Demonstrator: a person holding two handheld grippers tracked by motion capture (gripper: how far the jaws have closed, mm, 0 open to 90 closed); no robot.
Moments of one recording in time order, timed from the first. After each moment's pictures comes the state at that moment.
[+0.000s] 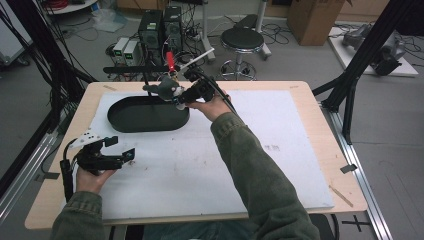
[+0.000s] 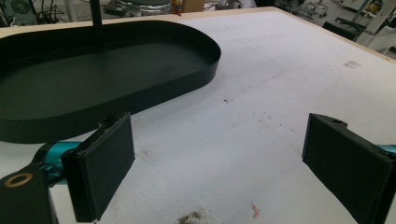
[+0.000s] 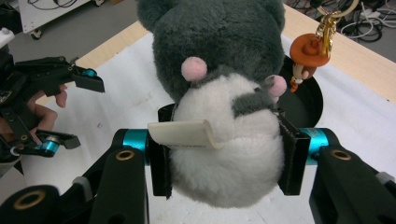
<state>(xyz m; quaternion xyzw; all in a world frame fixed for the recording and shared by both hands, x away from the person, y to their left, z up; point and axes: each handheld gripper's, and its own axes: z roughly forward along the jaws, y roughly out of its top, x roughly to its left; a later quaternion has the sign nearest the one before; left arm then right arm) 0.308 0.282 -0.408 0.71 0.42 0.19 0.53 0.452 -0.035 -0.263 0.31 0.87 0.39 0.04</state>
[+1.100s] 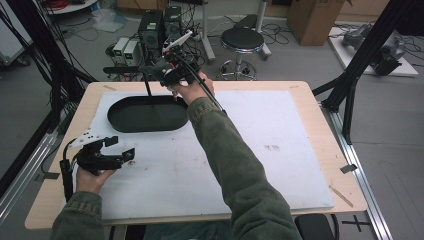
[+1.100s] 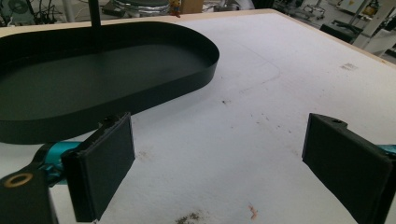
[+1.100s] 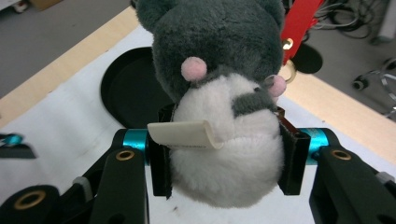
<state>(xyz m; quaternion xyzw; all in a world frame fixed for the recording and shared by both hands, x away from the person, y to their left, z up) 0.308 0.283 -0.407 0.71 0.42 0.18 0.53 0.486 0.015 -0.245 0.37 0.85 0.35 0.14</state>
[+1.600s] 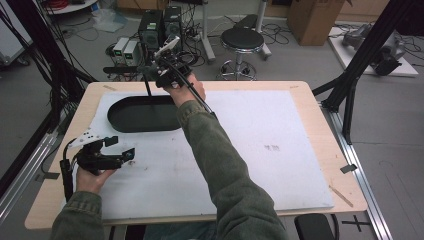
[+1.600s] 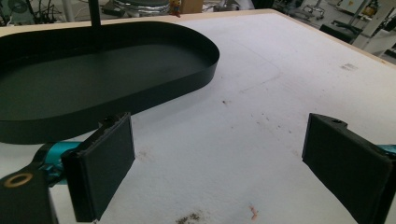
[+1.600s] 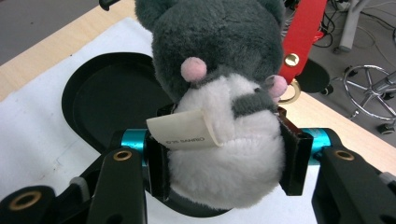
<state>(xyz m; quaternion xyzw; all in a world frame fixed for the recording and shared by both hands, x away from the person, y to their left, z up) 0.308 0.283 -0.408 0.71 0.42 0.18 0.53 0.493 0.042 -0.263 0.38 0.85 0.33 0.19</state>
